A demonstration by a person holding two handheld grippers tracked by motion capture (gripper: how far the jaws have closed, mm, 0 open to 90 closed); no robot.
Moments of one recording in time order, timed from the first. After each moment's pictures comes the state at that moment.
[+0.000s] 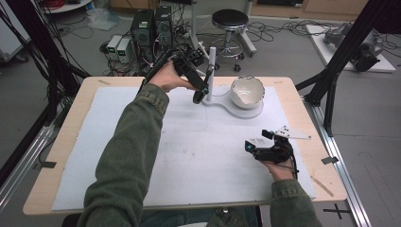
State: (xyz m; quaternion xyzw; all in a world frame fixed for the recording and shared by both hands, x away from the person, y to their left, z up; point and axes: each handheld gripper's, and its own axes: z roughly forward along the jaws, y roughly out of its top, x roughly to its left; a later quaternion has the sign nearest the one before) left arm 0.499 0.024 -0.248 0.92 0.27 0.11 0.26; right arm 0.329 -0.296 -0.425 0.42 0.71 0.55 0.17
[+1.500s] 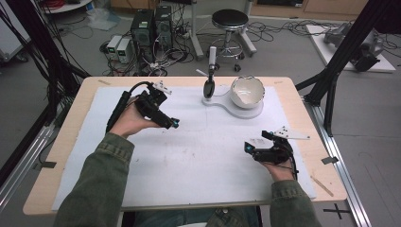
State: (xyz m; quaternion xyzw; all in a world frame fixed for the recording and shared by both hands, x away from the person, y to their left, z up) left arm 0.399 0.118 -0.309 0.89 0.30 0.13 0.33; right arm 0.327 -0.294 -0.426 0.42 0.72 0.53 0.17
